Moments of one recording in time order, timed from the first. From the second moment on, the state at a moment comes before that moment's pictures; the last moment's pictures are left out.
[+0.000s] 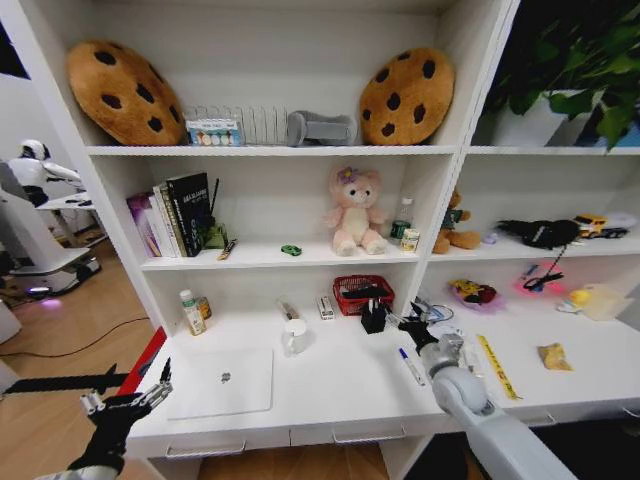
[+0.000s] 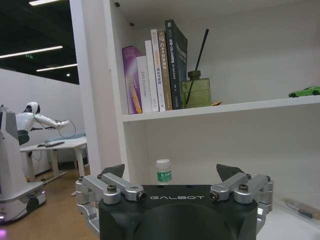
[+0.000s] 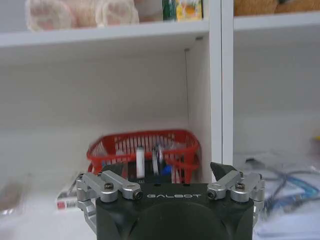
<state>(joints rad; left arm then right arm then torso) 2.01 -1.43 -0.95 -2.43 -0.31 0.00 -0.04 -1.28 0.90 0.40 1.83 0.72 -0.09 0.21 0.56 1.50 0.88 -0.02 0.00</state>
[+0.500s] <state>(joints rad) 2.01 -1.43 -0.95 -2.43 -0.31 0.00 -0.04 -1.31 0.85 0.38 1.67 0.80 -0.18 0.01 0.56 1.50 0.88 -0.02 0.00</state>
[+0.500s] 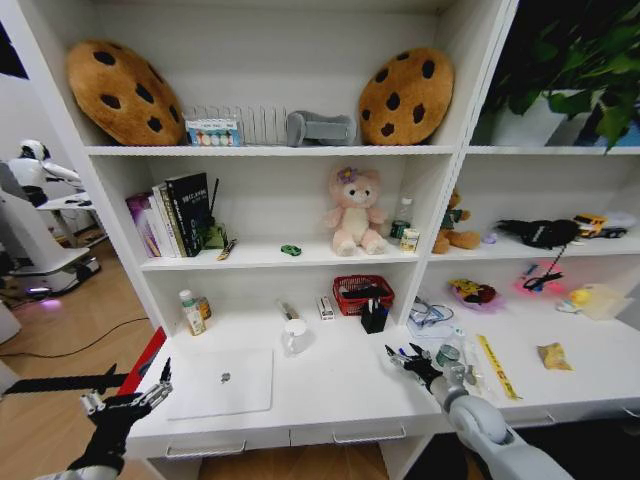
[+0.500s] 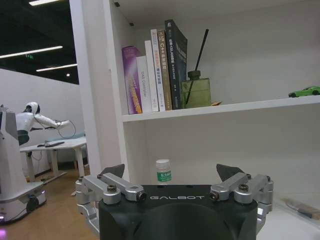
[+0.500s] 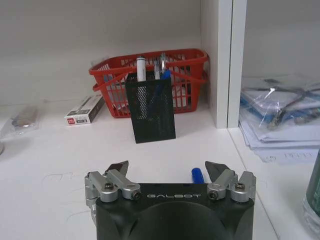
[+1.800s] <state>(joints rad) 2.01 -1.43 -0.95 -2.43 -0.31 0.00 -0.04 -1.23 0.83 0.34 1.57 0.82 -0.25 0.00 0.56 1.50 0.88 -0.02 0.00</state>
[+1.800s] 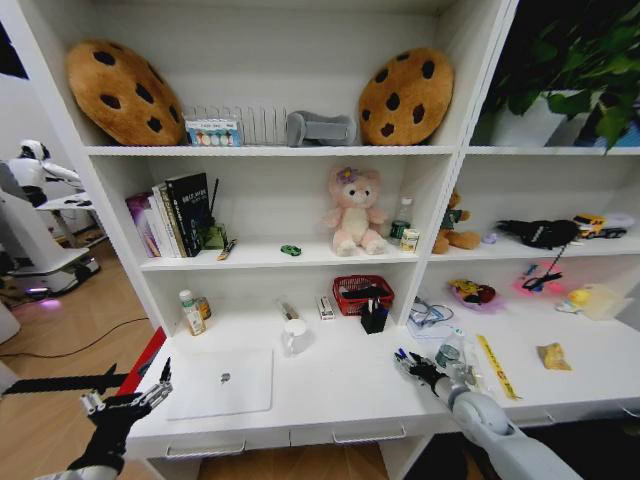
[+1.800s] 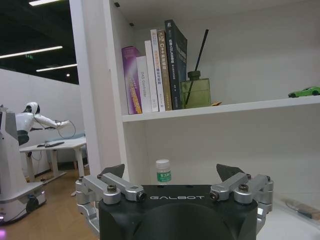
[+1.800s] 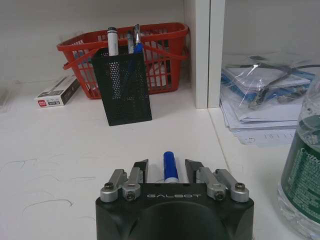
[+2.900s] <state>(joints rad) 2.01 -1.43 -0.95 -2.43 -0.31 0.00 -0.04 -0.96 0.97 0.20 1.39 0.47 0.26 0.02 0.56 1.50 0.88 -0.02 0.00</state>
